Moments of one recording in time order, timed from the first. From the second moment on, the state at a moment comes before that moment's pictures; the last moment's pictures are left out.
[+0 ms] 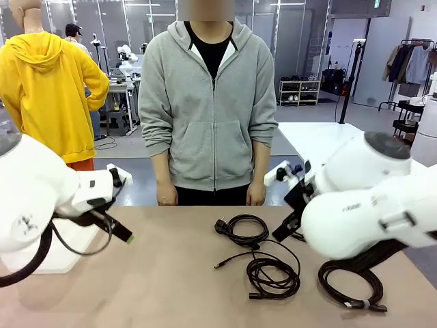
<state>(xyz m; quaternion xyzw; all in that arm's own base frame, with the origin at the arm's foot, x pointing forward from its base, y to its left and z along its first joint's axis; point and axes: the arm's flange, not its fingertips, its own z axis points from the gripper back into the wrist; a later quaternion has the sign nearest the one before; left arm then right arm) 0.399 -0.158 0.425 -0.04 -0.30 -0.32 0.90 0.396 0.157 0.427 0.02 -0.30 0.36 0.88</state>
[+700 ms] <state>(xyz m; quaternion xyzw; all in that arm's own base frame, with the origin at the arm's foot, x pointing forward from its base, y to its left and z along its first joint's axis) 0.334 0.010 0.569 -0.17 -0.35 -0.39 0.84 0.338 -0.029 0.535 0.19 -0.33 0.42 0.83</state>
